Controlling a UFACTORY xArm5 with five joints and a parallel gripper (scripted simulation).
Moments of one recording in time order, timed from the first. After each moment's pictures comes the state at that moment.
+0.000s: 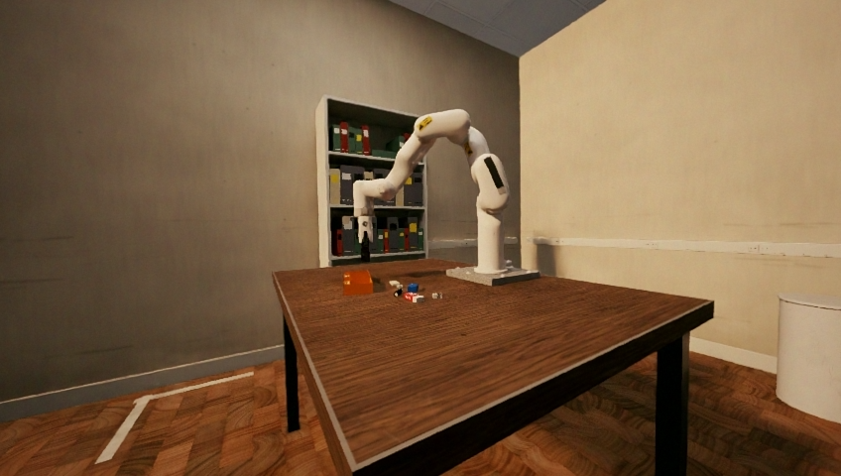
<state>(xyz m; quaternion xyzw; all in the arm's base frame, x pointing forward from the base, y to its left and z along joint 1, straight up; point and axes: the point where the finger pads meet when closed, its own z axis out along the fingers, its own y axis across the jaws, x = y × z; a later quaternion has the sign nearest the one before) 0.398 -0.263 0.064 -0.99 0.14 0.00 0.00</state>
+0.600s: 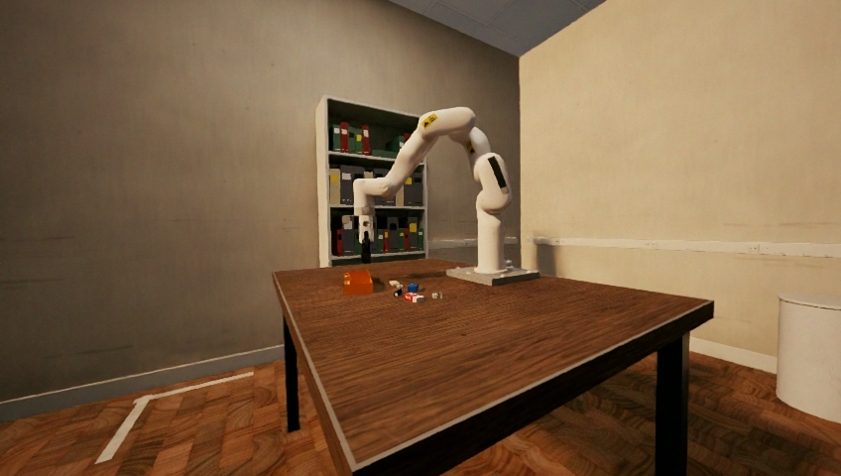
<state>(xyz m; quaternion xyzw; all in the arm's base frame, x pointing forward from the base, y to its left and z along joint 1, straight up) 0.410 -0.225 0.064 -0.99 0.14 0.00 0.00</state>
